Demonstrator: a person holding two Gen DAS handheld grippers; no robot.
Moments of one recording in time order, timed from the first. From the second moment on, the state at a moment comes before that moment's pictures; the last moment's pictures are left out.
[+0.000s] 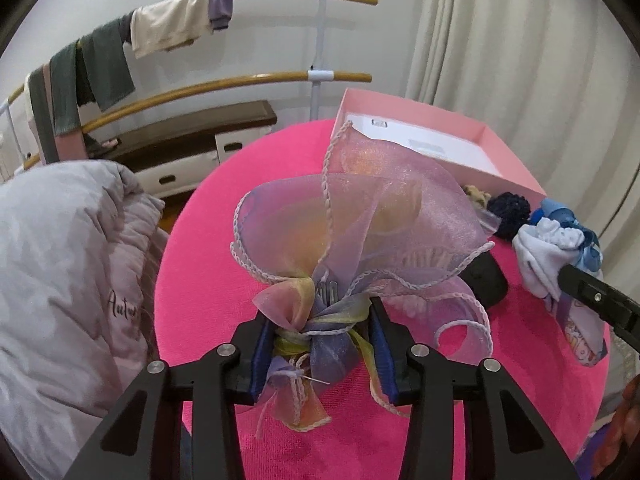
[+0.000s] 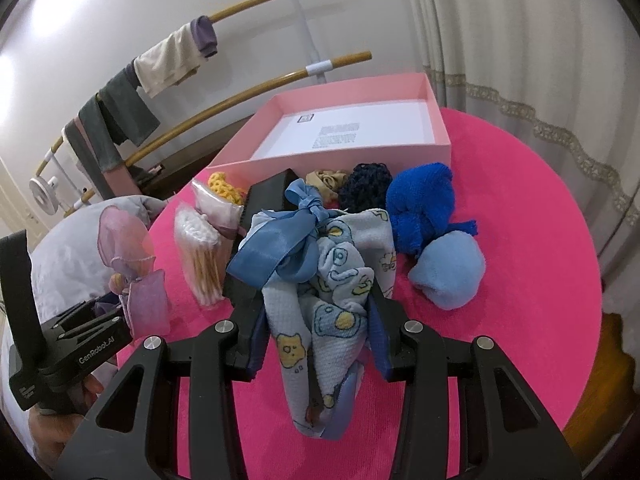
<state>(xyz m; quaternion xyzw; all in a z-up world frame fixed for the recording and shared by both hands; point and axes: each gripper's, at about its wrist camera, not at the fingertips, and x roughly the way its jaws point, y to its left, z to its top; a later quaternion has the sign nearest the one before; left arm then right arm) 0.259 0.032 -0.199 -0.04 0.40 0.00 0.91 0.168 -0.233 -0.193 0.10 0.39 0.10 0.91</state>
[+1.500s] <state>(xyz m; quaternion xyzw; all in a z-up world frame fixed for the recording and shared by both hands) 0.473 -0.059 -0.134 0.00 0.38 -0.03 0.92 0.392 -0.264 -0.110 0.06 0.37 0.07 0.93</state>
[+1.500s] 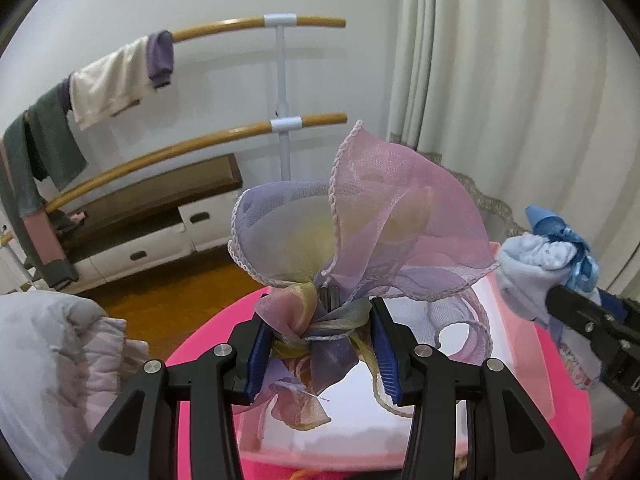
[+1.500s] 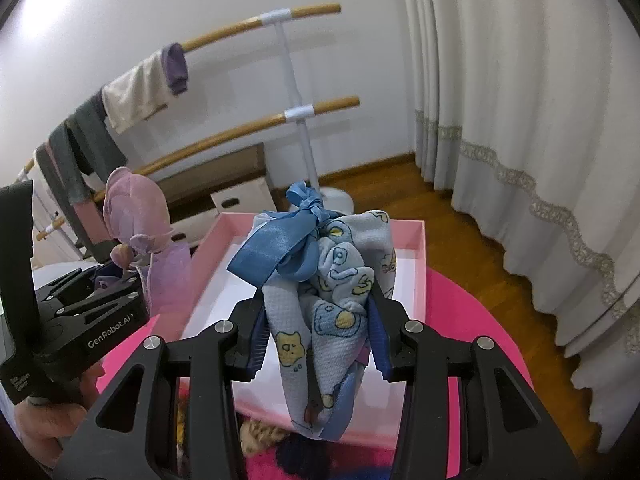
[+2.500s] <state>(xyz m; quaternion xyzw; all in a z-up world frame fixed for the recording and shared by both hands) 0.536 -0.112 -0.118 0.03 0.37 -0.02 0.93 0.405 -0.299 -0.122 0.12 0.36 0.04 0.93</state>
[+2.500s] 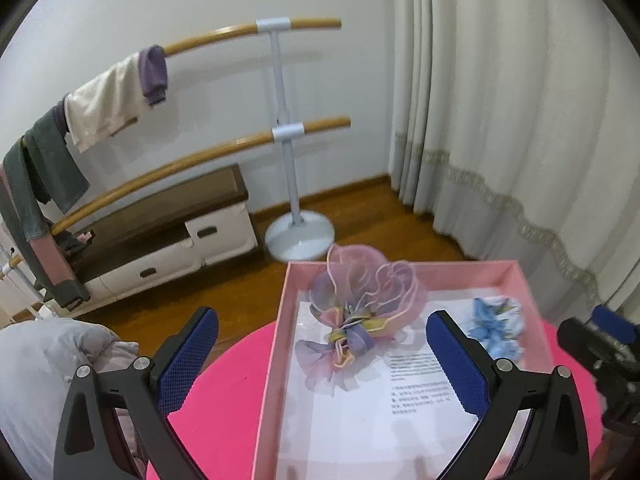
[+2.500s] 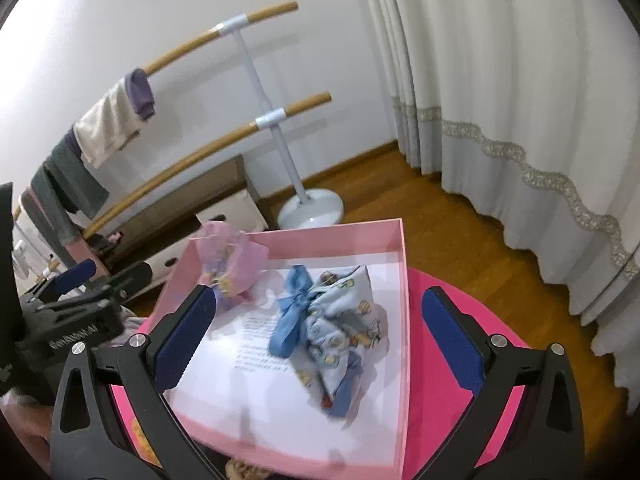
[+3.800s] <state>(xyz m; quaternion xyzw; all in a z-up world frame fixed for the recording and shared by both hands) 0.109 -0.044 -0.079 0.01 0.30 0.00 0.95 0.124 -0.236 -0.057 0.03 0.23 0.01 0.97</state>
